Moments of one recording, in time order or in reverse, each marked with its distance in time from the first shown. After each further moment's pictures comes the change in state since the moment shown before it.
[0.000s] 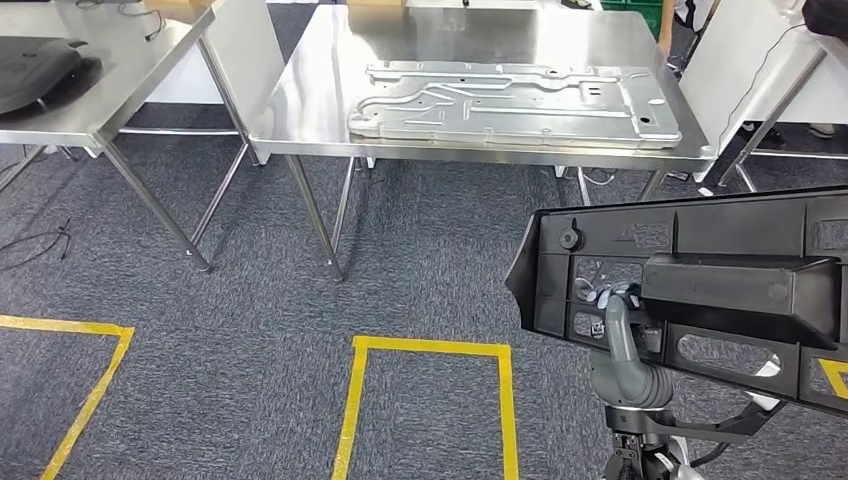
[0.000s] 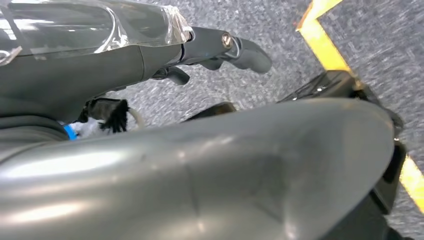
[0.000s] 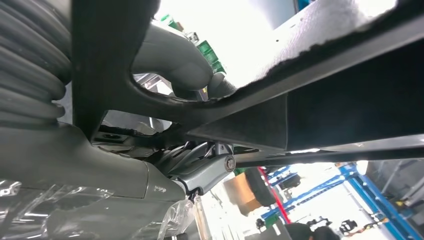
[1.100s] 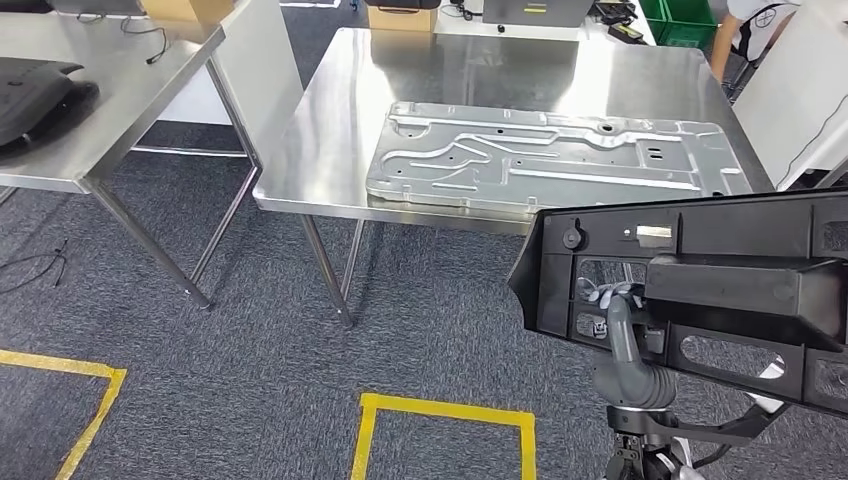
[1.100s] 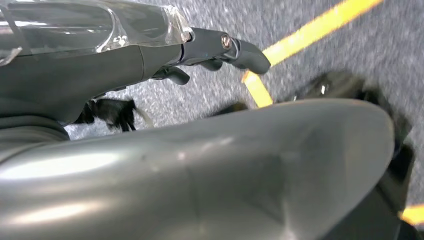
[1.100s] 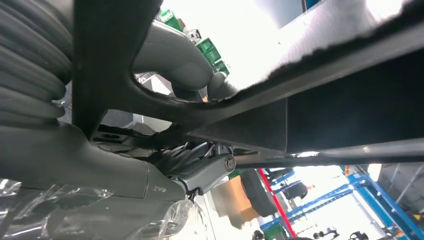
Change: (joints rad) left arm 0.012 0.005 -0.002 0.000 0.015 -0.011 -0.011; right arm -0.006 0.002 -0.001 0.002 0.017 0.000 -0.001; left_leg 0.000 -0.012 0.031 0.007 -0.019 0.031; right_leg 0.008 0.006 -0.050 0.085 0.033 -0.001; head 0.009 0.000
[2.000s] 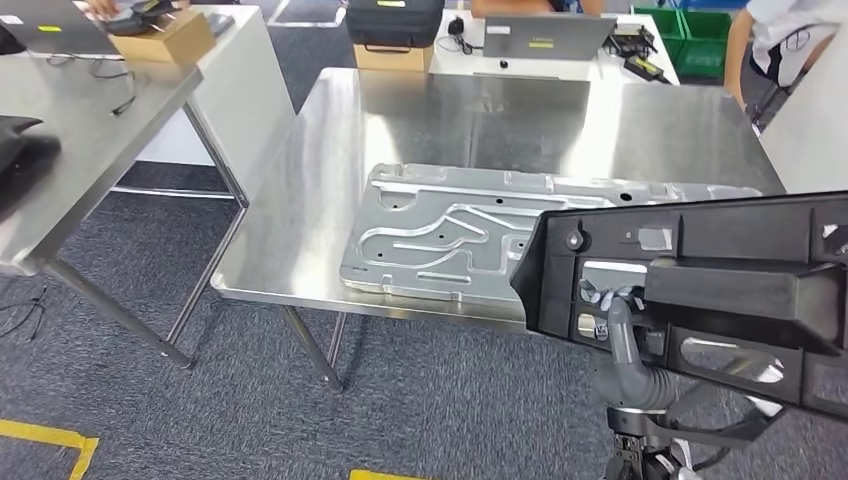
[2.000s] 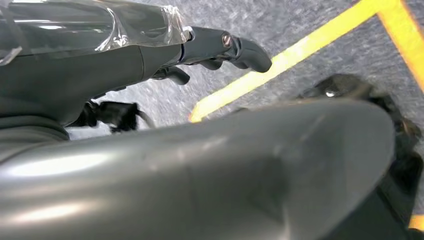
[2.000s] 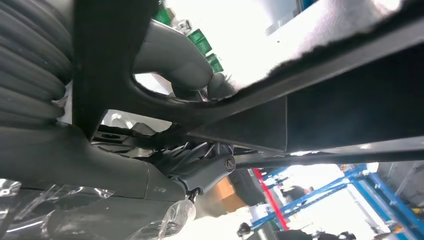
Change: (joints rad) left arm 0.003 0.008 0.000 0.001 0.001 0.002 -0.001; right arm 0.003 0.005 0.002 0.009 0.011 -0.004 -0.006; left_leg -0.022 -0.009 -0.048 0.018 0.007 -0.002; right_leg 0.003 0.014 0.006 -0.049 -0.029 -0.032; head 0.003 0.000
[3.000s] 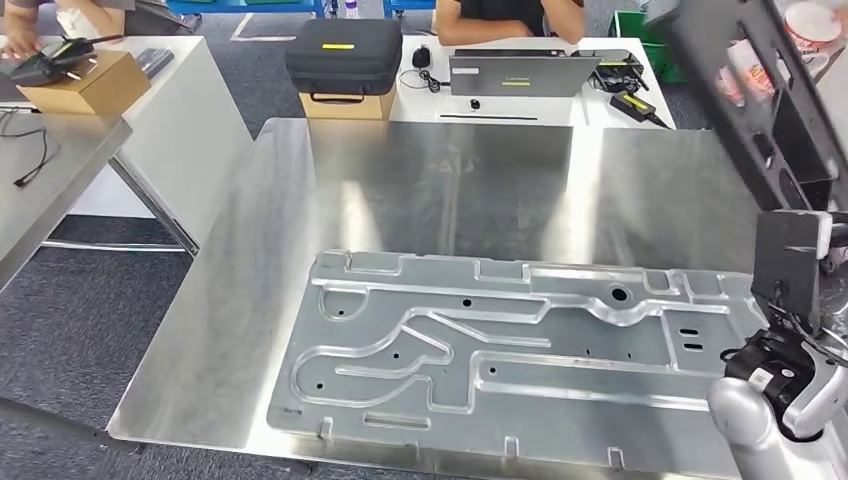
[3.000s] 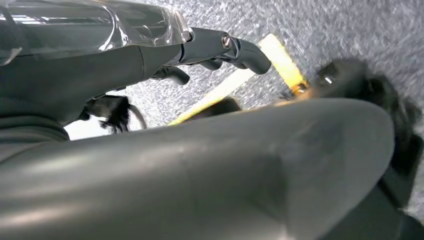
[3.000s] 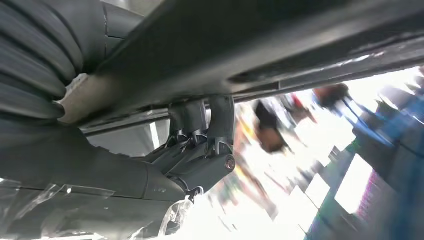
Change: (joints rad) left arm -0.027 0.001 -0.037 0.000 0.004 -0.036 0.023; right arm -0.329 -0.282 -0.174 0.225 1.617 -0.489 1.050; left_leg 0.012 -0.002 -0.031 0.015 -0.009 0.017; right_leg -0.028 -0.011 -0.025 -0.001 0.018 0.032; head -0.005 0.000
